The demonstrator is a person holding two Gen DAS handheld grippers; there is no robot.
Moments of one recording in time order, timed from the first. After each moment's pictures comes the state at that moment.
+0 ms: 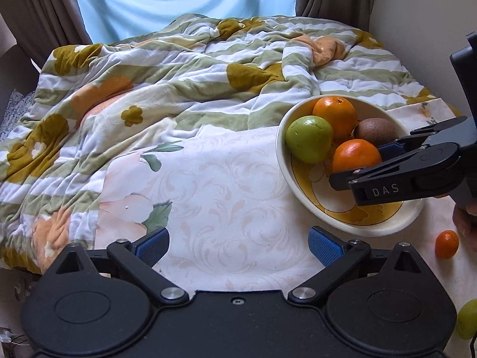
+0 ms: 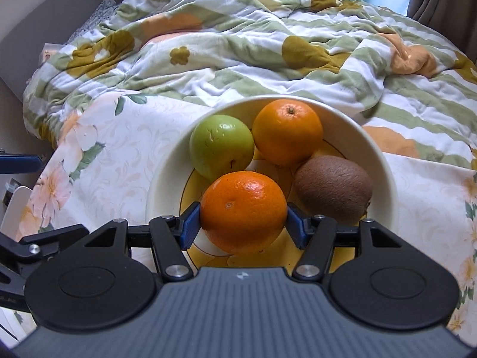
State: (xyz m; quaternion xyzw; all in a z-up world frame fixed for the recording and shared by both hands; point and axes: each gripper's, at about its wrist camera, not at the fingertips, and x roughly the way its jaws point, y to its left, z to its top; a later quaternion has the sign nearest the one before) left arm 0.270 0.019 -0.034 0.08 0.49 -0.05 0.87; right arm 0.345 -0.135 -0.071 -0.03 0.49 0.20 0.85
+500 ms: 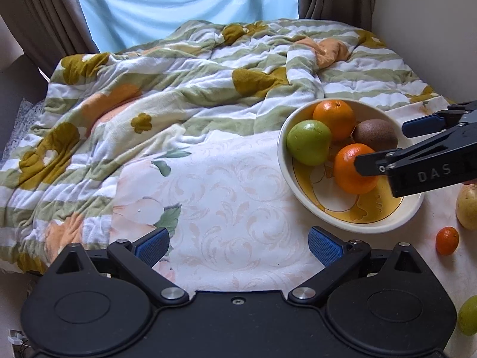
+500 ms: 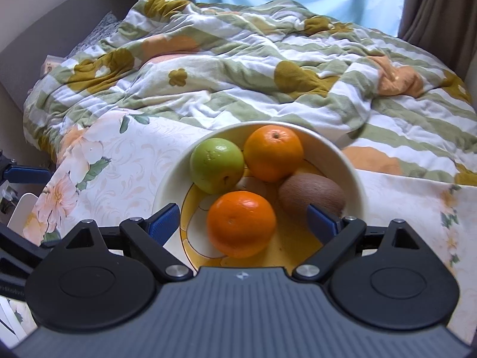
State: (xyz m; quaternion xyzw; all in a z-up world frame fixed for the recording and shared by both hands) left arm 0.255 0.013 -0.017 0.10 0.47 -0.03 0.87; right arm 0.328 -0.151 -0.039 -0.03 0.45 0.19 0.87
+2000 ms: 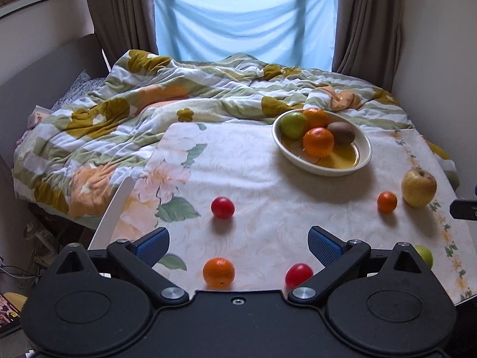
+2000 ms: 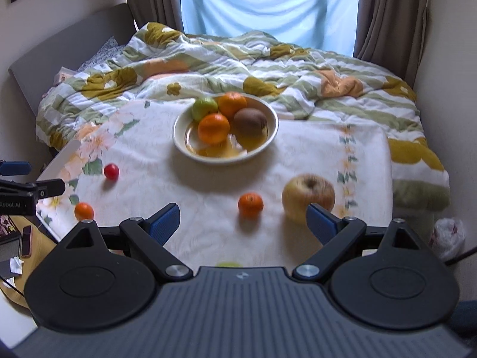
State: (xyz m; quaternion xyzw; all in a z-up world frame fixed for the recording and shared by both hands) left arm 0.056 0.001 0.003 0.00 0.39 0.05 0.92; right arm 0.098 -0.266 0.022 -0.03 0.39 0.16 0.91
